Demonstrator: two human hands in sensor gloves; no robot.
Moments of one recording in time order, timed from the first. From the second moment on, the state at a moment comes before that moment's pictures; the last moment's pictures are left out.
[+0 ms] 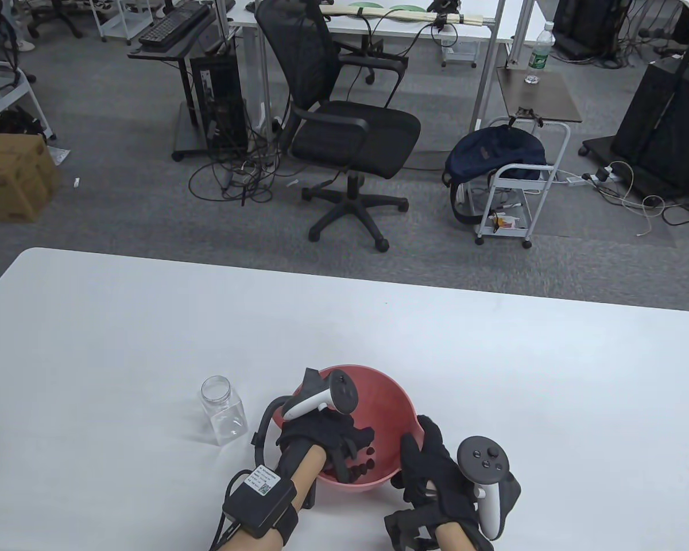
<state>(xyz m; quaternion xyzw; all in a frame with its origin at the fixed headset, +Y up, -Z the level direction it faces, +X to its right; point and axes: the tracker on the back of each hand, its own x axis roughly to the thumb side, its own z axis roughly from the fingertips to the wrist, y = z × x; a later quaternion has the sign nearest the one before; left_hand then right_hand) -0.069 -0.737 -0.411 -0.34 -0.11 0.06 0.93 0.151 -0.752 -0.308 -0.16 0.06 0.82 0.54</state>
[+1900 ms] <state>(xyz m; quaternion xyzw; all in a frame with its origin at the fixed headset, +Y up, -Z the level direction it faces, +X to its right) -0.060 -0.740 -0.412 -0.35 -0.21 0.11 0.91 0.151 -0.753 -0.308 -0.16 0.06 0.82 0.55</state>
